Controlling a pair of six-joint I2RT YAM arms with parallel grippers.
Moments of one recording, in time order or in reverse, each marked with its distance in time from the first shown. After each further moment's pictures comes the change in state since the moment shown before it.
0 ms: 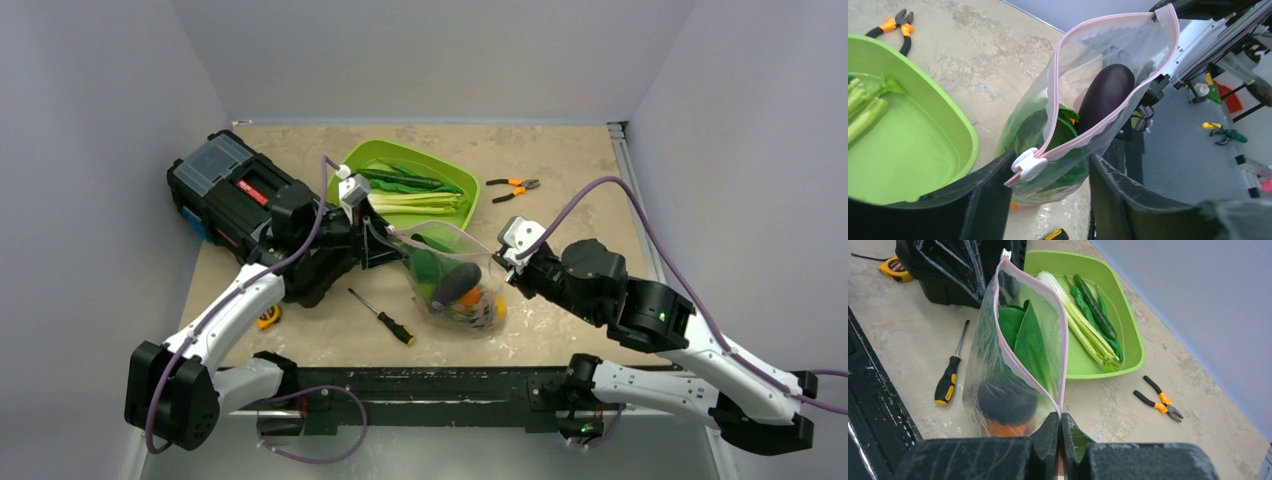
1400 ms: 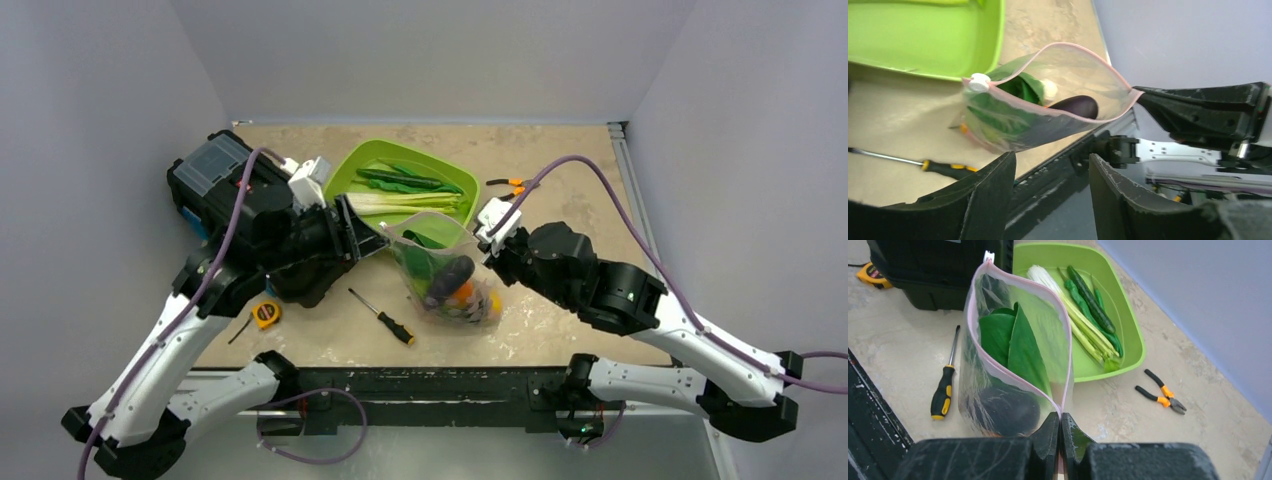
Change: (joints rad) left arm -0.259 -0.174 0.535 -0.957 -0.781 -0.507; right arm 0.000 0.168 0.099 -0.004 0.066 0.076
